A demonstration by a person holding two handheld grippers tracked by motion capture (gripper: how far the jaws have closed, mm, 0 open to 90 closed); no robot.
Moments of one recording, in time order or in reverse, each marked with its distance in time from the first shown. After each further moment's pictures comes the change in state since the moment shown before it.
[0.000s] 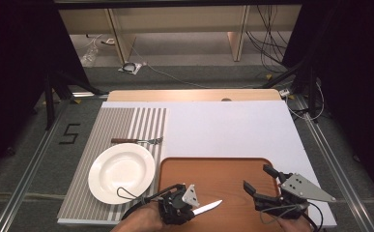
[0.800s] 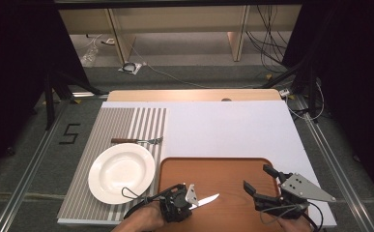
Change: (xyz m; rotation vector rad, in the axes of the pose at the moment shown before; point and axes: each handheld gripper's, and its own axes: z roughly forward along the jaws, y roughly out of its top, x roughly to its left) left arm 0.014 -0.007 0.013 0.053 0.064 -0.031; right arm -0.001 0.000 0.000 0.002 0.001 -0.005
